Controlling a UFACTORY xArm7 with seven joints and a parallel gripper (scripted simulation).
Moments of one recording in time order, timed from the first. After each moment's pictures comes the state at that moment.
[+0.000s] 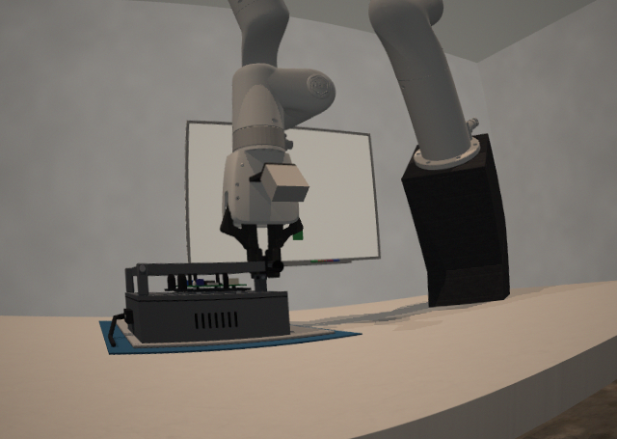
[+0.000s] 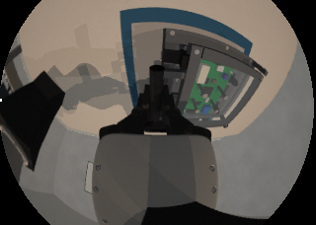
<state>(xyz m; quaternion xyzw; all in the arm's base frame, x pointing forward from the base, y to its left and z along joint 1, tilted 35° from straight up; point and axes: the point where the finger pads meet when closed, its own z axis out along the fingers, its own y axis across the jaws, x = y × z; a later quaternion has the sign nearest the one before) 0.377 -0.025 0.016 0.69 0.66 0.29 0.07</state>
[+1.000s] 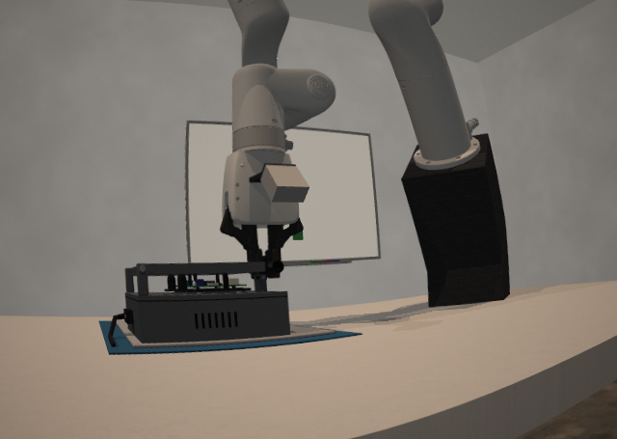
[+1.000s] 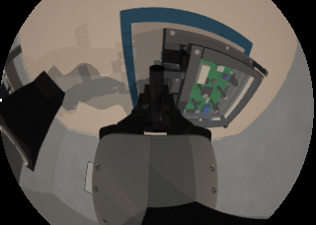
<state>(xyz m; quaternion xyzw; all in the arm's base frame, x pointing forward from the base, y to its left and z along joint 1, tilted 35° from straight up) 0.377 -0.025 0.016 0.69 0.66 0.29 0.07</state>
